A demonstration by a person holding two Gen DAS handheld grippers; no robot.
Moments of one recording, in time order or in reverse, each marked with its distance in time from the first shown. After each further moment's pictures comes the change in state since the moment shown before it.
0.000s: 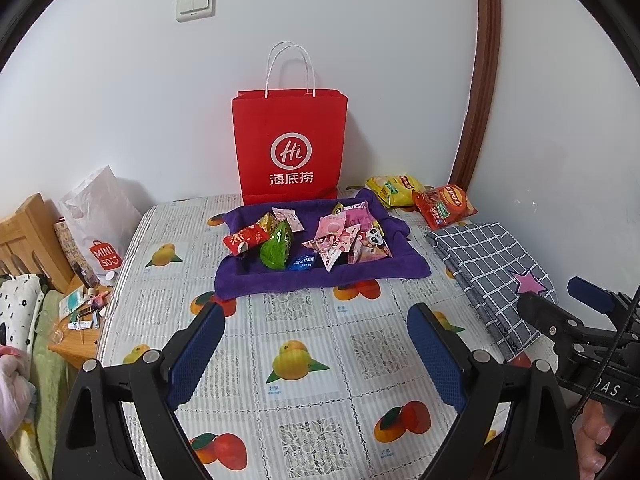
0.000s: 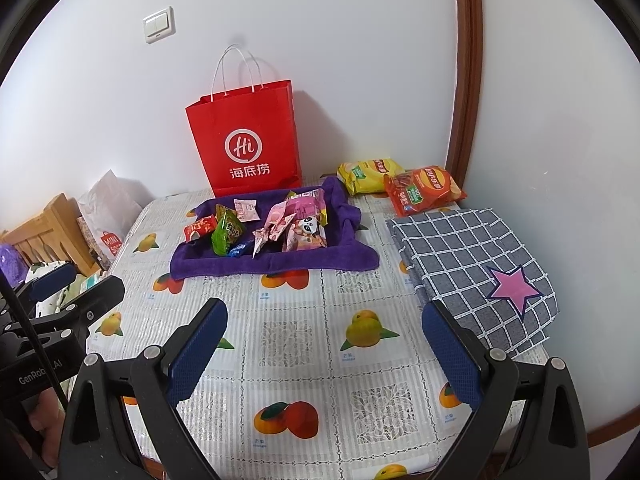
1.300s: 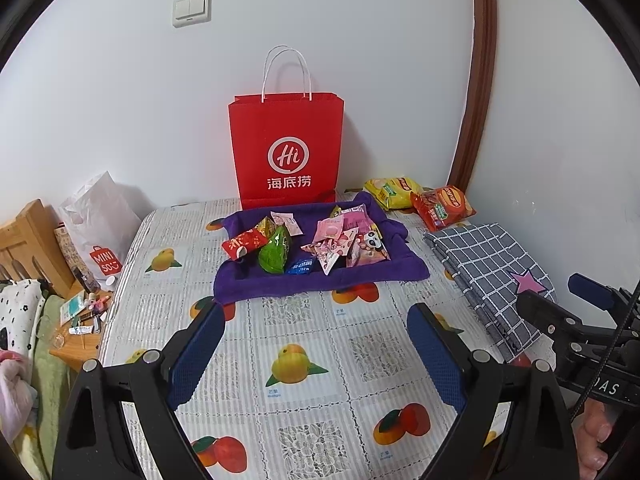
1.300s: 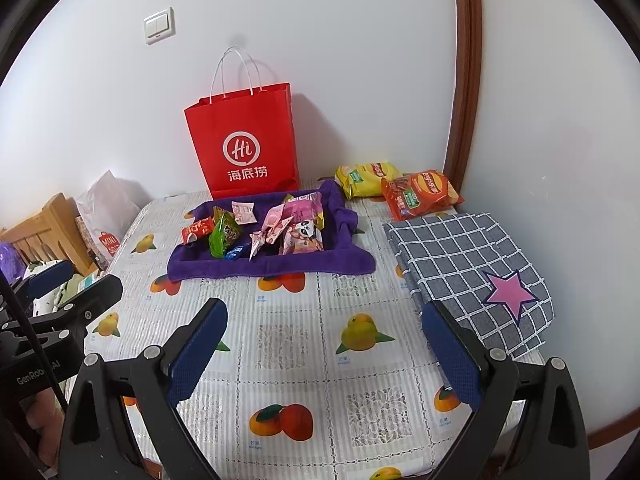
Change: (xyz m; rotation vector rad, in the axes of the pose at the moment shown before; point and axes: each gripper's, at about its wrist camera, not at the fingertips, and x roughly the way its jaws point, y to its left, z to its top) left arm -0.002 -0.004 0.003 0.007 -0.004 -0.003; right arm -0.002 -0.003 0.004 -0.011 -0.004 -0.010
